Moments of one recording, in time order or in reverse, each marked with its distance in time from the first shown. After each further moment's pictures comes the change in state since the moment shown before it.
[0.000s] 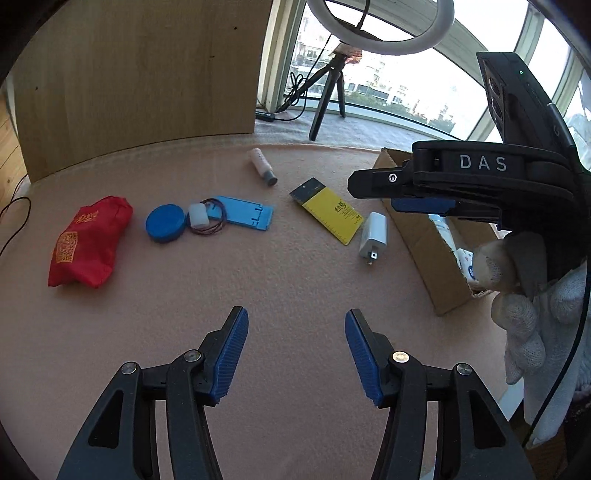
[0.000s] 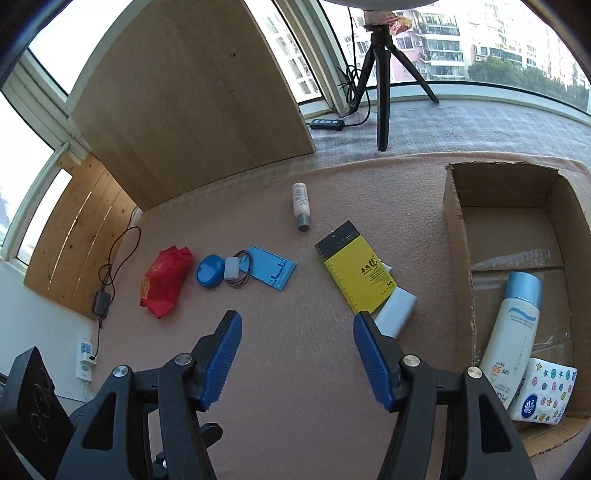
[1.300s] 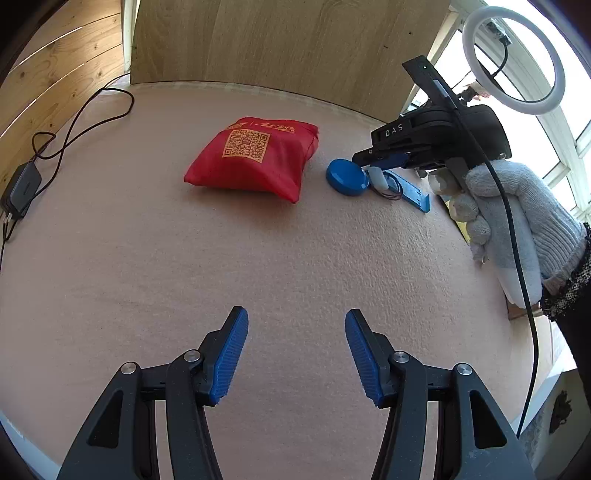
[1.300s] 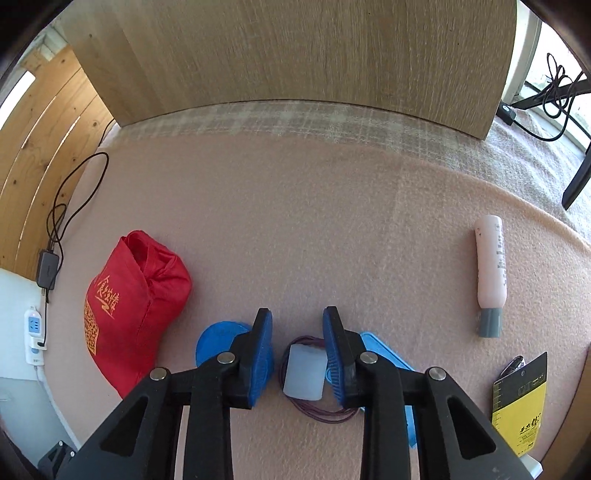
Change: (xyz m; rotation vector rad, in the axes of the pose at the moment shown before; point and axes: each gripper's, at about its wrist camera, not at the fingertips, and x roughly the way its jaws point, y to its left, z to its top) left arm -0.023 0.159 -0.063 -0.265 0.031 0.086; right arm 0.191 0.102 0.073 -0.239 0.286 -0.082
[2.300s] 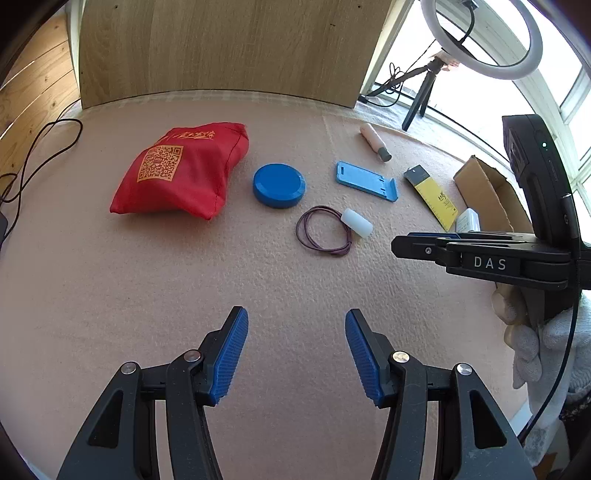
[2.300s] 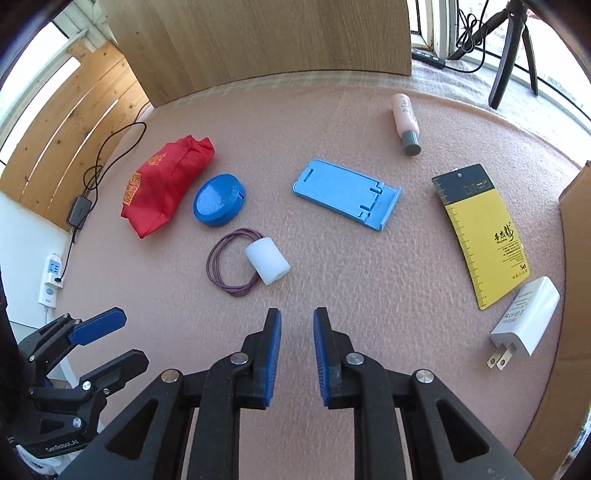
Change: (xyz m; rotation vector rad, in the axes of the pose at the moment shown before) left arm 0.029 -0.061 0.014 0.114 0.028 -0.020; right arm -0.063 -0.023 -0.134 0.007 -0.080 0.049
